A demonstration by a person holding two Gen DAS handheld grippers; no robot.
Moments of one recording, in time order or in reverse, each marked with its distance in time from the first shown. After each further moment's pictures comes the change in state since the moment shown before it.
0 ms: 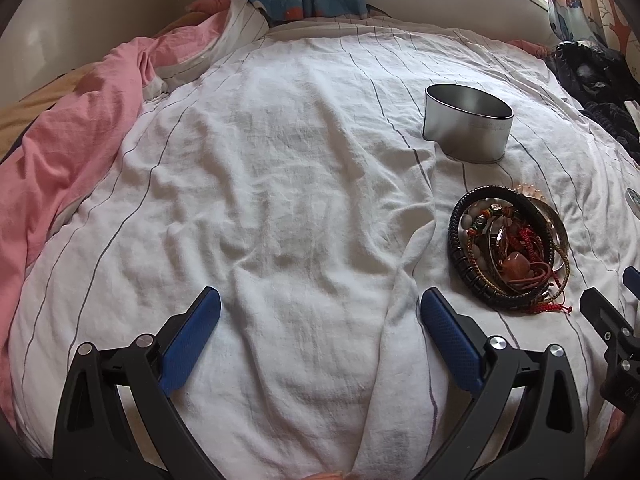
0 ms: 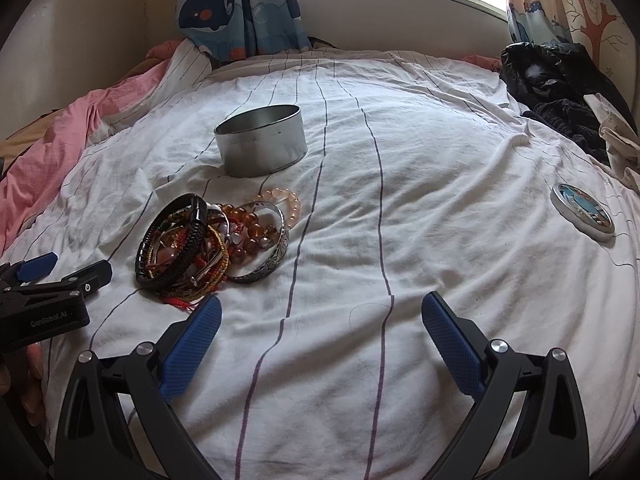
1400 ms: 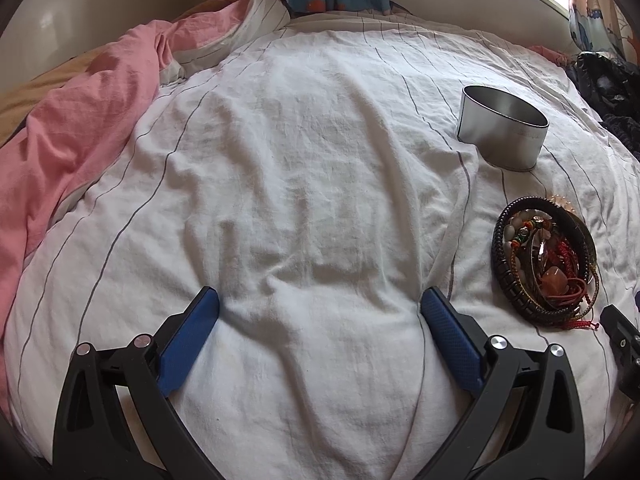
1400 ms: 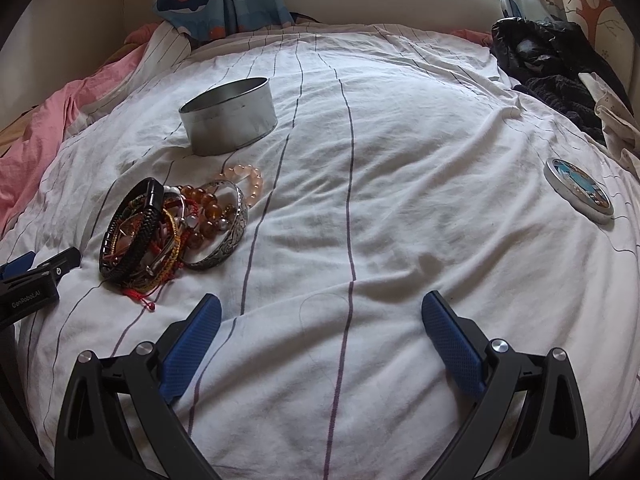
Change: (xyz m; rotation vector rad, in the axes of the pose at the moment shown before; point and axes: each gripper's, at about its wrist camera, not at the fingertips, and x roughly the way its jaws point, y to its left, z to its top) left arm 0.017 0.016 0.002 -0.052 0.033 0.036; right arm 0.017 -0.018 0.000 0.026 0.097 -0.021
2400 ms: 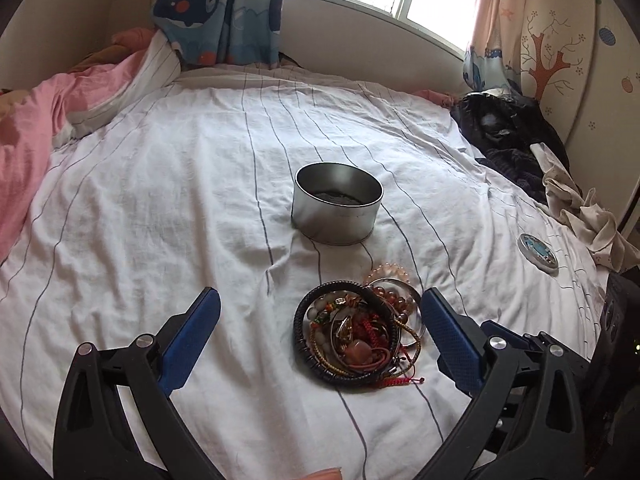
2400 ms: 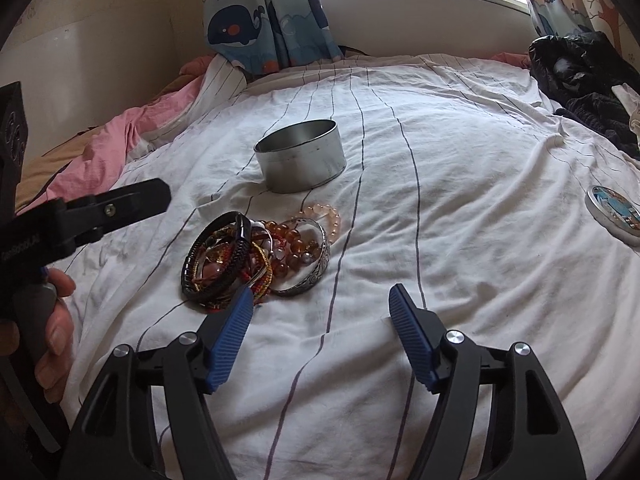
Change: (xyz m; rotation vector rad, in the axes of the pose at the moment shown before) left arm -0.053 -0.052 0.036 0.069 -0.169 -0.449; right arm -0.024 0.013 0.003 -0.011 -0.111 0.215
